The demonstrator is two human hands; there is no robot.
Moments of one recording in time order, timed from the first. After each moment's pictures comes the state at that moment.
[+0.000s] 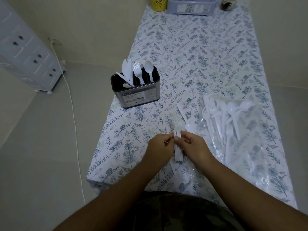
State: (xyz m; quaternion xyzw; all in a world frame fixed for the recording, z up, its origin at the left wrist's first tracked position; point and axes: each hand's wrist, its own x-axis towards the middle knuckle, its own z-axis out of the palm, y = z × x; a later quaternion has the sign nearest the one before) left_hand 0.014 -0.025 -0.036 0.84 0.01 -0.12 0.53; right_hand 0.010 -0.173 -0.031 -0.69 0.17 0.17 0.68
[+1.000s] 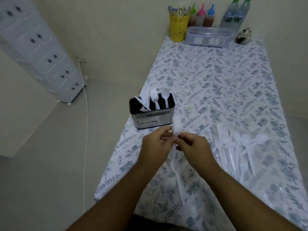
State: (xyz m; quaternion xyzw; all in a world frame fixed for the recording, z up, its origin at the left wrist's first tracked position) left_hand 0.073 0.010 0.035 0.85 0.01 0.04 0.52; right_hand 0.077 -0.140 0.025 -0.79 0.03 0.09 0.60
